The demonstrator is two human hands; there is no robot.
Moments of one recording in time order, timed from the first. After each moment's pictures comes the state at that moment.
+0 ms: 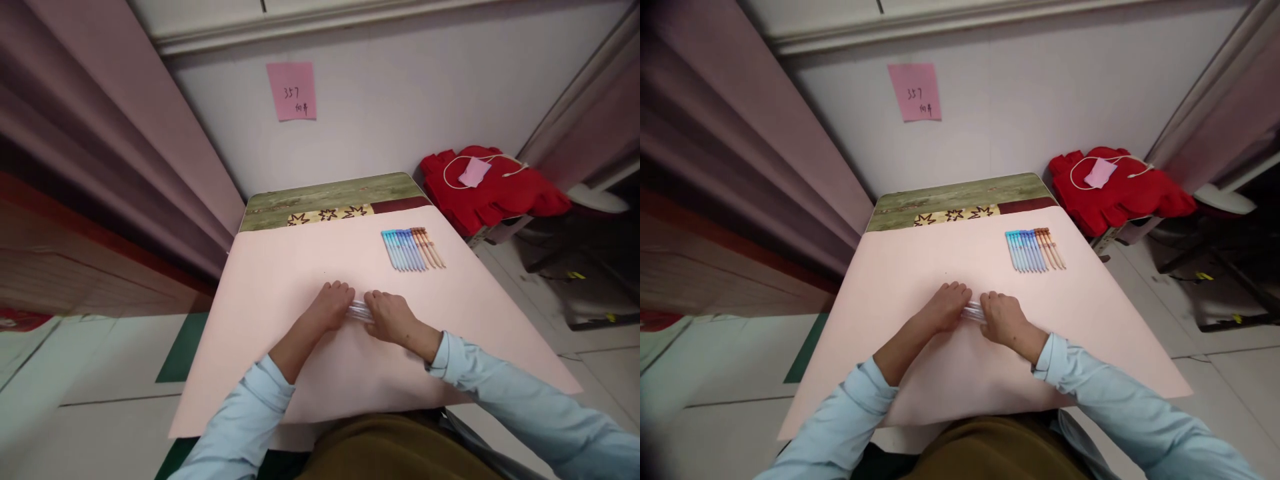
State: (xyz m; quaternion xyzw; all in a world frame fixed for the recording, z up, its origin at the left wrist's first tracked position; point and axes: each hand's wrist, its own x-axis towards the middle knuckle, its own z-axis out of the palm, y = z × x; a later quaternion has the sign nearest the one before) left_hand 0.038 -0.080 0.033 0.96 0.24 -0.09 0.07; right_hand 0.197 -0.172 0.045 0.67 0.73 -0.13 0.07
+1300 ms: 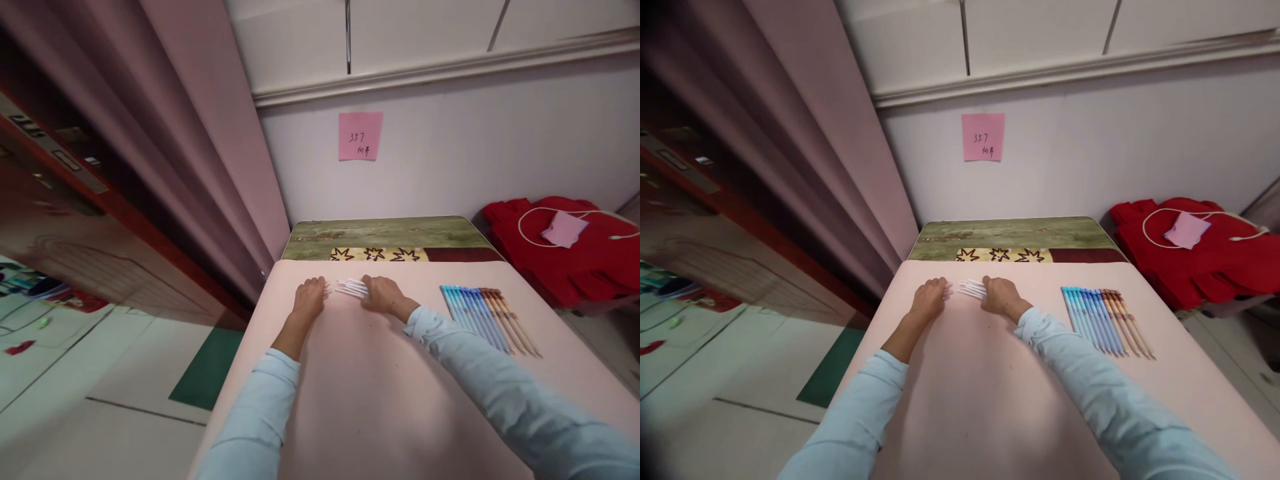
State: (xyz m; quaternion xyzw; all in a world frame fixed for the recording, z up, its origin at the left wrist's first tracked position) left_hand -0.072 0.084 0.016 0.82 0.56 -0.02 0.03; right_hand 0.152 0.048 0.029 0.62 0.78 -0.07 0.03
